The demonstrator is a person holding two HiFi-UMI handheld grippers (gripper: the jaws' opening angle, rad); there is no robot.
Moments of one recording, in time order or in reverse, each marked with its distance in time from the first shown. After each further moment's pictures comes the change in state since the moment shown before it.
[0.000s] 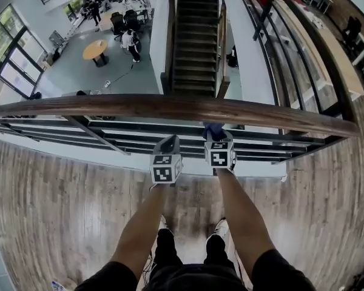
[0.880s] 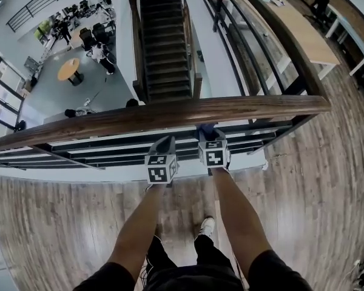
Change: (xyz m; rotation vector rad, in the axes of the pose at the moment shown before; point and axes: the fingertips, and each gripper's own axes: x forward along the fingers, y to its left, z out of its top) left arm 0.088 -0.218 0.008 0.066 0.030 -0.150; right arm -0.057 -0.209 -0.050 0.107 -0.008 -0.049
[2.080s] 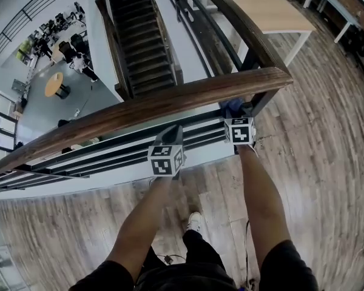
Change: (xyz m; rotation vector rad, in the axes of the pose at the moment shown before) left arm 0.115 -0.263 0.012 0.074 0.021 -0.171; right arm -0.079 -0.363 -0.058 0.014 0.029 -0.249
